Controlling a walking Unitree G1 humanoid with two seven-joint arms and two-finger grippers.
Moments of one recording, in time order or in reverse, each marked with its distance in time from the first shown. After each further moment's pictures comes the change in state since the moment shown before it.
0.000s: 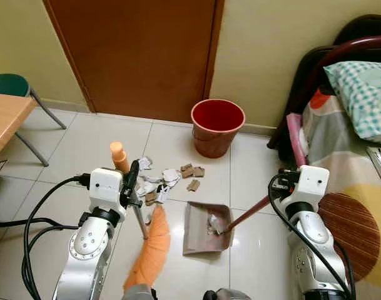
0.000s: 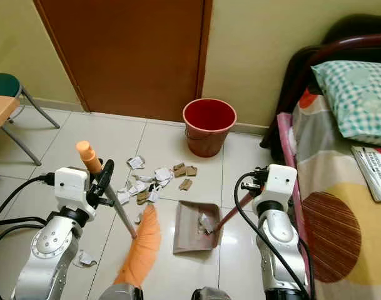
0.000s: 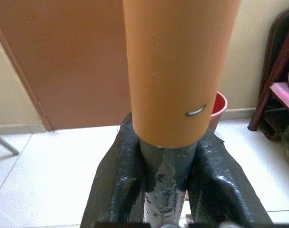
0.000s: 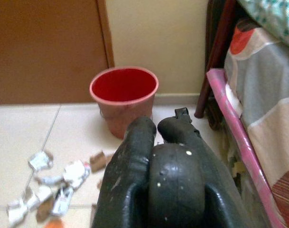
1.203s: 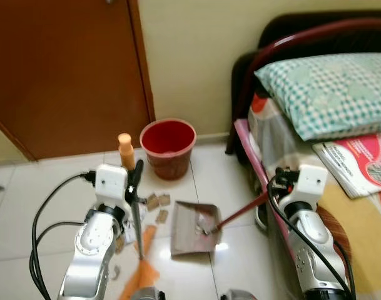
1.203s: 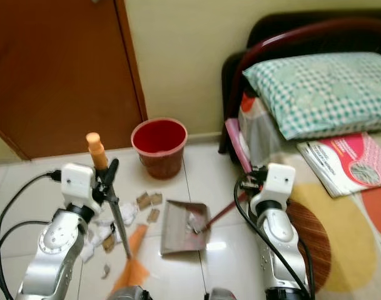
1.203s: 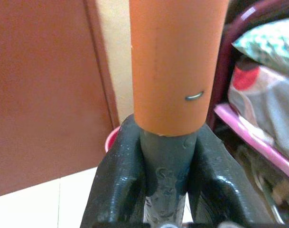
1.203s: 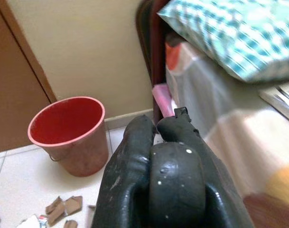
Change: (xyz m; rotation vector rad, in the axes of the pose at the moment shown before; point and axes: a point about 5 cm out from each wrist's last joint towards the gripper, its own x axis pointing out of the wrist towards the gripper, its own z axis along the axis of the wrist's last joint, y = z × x) left arm 0.012 -0.010 0.006 -0.018 -0.023 -0.032; right arm 0.000 -0.005 -0.002 0.007 0.003 0.012
